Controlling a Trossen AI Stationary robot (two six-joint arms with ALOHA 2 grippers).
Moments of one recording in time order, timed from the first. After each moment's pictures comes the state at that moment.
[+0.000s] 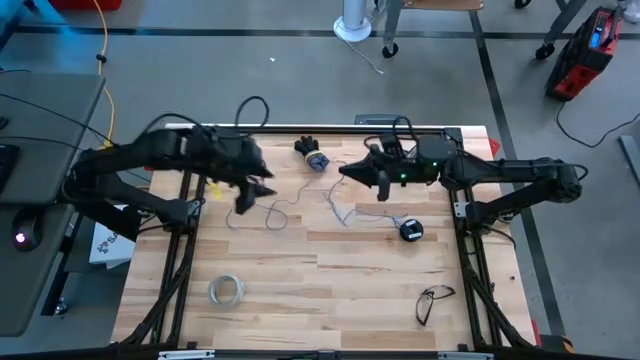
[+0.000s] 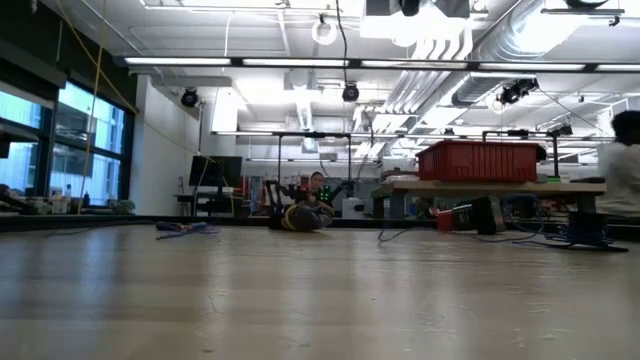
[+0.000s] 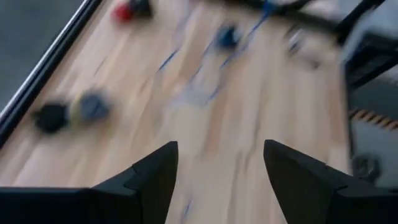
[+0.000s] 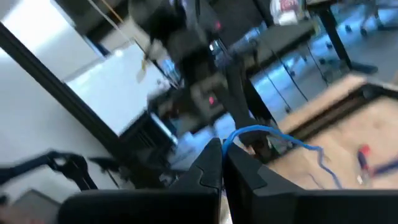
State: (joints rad) left arm 0.05 1.20 1.48 -0.99 -0.01 -0.22; right arm -0.06 1.23 1.07 0.19 -0.08 0.63
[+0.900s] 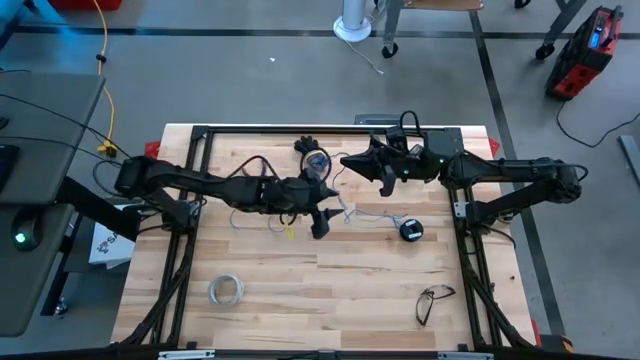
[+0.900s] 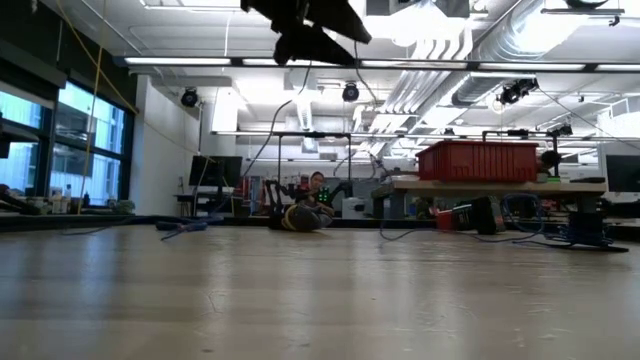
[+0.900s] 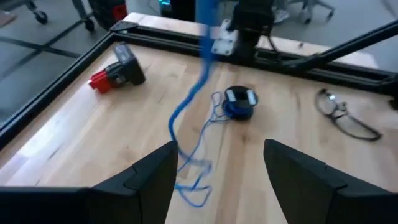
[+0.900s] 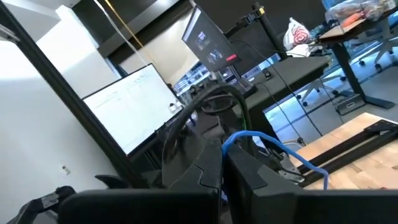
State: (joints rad) left arm -0.08 1.59 1.22 -0.11 -0.30 -0.21; right arm -0.07 1.23 1.07 0.31 -0.08 0.59
